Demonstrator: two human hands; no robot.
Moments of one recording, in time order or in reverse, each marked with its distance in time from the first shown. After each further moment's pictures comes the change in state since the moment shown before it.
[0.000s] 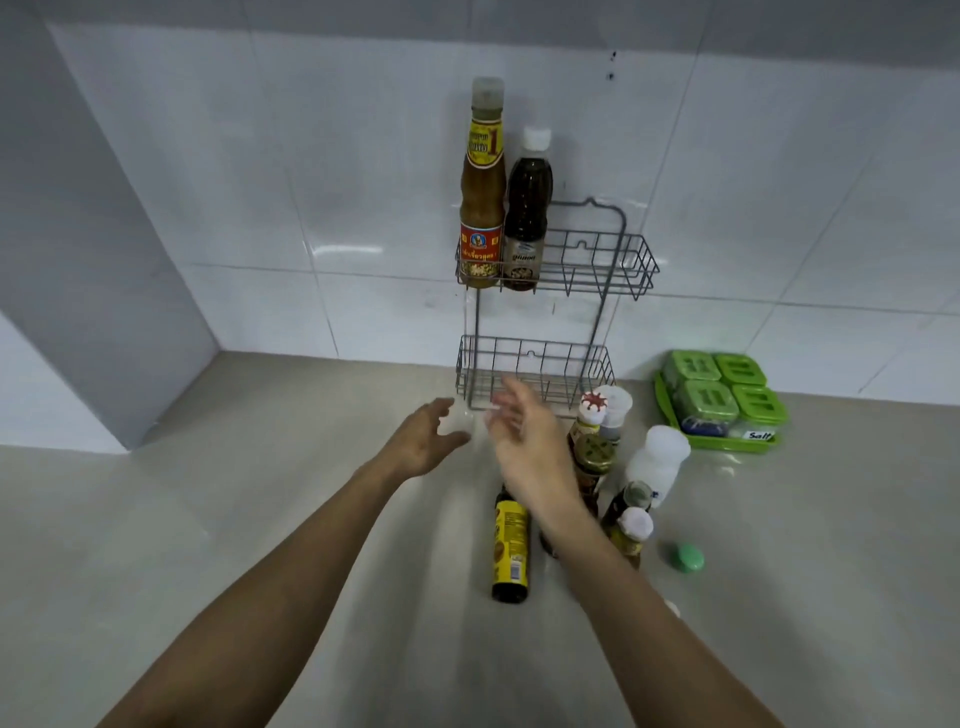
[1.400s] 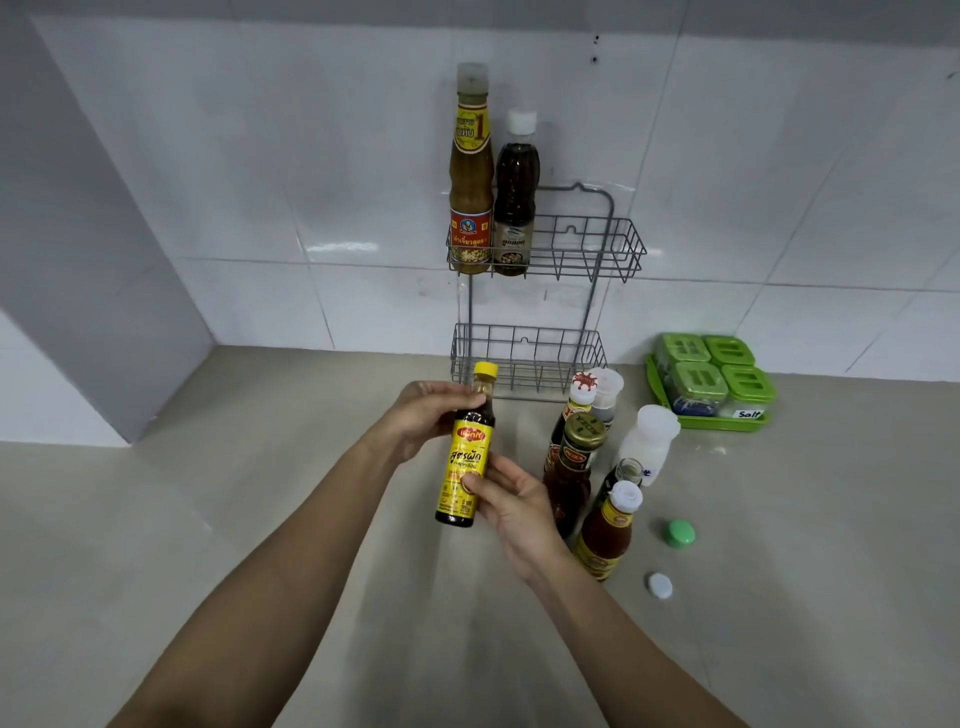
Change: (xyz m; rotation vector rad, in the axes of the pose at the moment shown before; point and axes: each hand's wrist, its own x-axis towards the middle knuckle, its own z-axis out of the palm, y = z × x) left_hand -0.023 0.038 -0.010 -0.786 -0.125 -0.123; right_hand -0.036 0.088 0.041 0.895 -0.092 0.413
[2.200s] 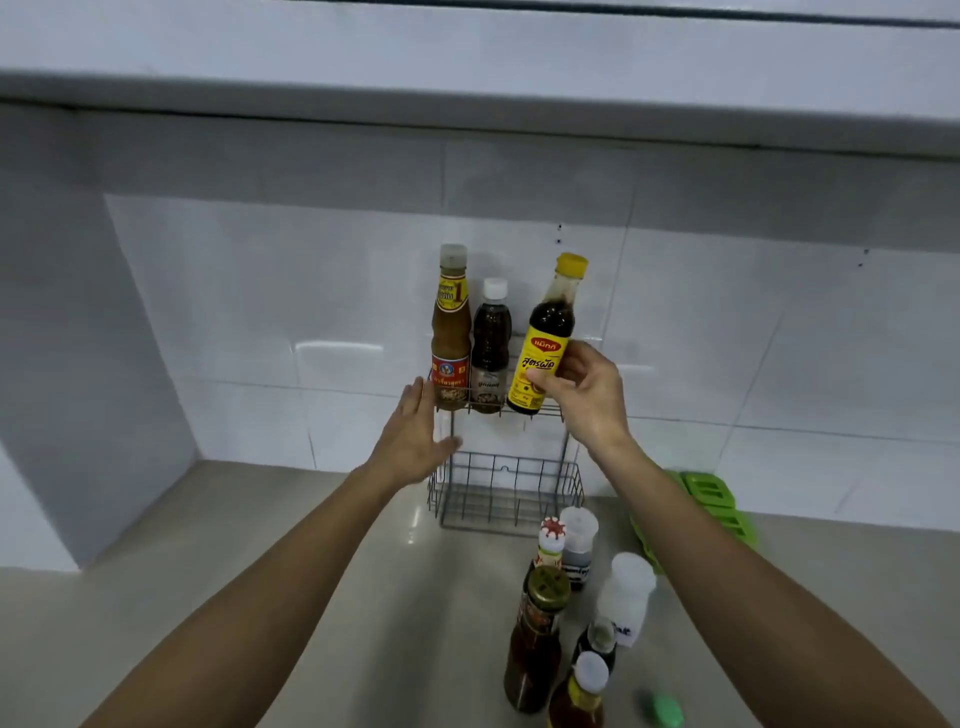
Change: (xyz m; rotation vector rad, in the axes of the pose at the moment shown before) left_hand 0.046 0.106 0.012 1.082 0.315 0.414; right_hand 0.086 -0.267 0.017 -0.580 0.079 -0.734
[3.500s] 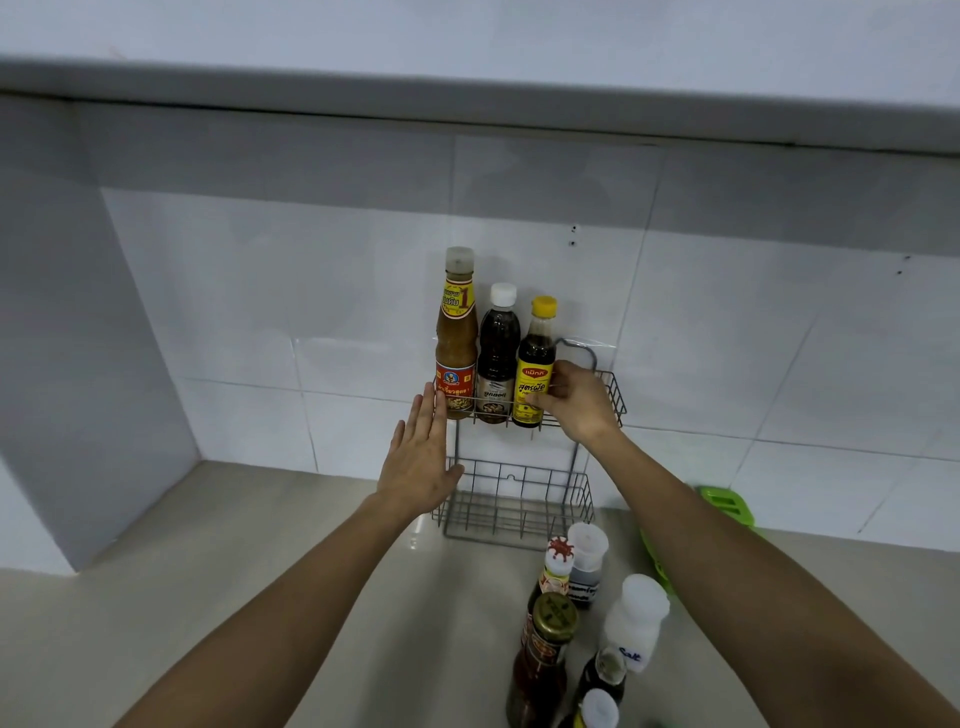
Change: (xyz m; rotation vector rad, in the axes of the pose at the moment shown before) left_hand 0.013 -0.013 0.038 0.223 0.060 -0.003; right_hand 0.058 0.059 0.008 -0.393 -0.214 0.056
